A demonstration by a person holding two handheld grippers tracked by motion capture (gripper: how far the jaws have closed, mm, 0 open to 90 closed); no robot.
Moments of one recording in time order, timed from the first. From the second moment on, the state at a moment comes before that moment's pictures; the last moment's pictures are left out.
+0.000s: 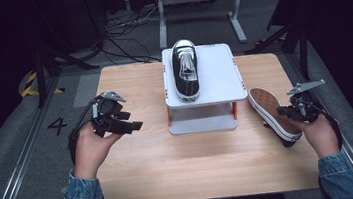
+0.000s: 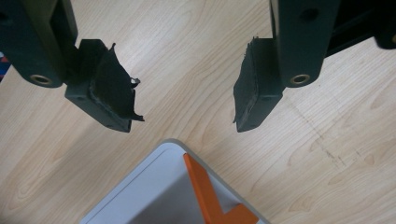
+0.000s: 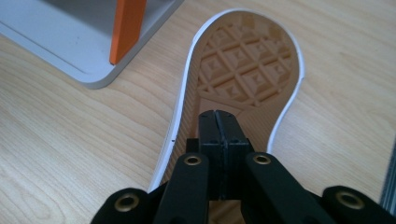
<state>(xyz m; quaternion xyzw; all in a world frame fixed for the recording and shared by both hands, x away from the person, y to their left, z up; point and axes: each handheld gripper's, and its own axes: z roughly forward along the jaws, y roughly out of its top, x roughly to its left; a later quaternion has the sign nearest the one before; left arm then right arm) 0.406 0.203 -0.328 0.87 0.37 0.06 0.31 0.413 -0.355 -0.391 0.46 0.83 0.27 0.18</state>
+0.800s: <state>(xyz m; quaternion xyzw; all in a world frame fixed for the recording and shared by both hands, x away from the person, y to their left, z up) 0.406 0.197 -0.332 0.88 0.36 0.05 0.31 0.410 -0.285 -0.411 0.39 0.88 0.21 0.15</state>
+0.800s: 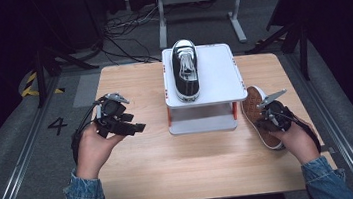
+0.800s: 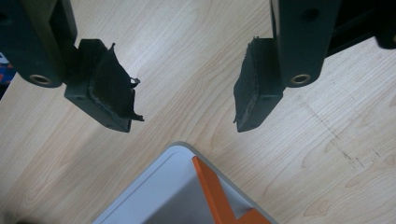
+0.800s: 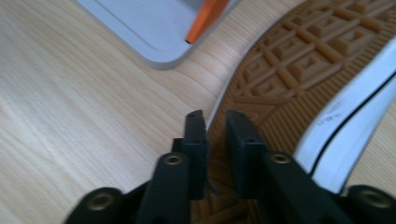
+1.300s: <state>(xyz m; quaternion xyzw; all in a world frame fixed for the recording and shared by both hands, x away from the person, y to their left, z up) 0.409 0.198 -0.338 0.88 0.37 0.03 0.31 0.409 -0.344 -0.370 0.50 0.80 0.28 0.19</state>
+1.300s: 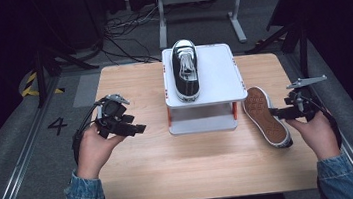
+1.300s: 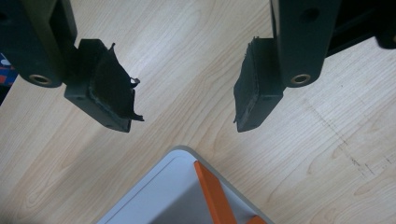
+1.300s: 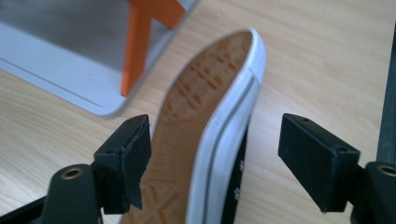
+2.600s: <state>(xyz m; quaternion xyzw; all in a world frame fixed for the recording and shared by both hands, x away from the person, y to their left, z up) 0.409 0.194 -0.348 0.88 0.36 0.02 0.29 0.425 -0.357 -0.404 0.55 0.80 0.15 0.15</state>
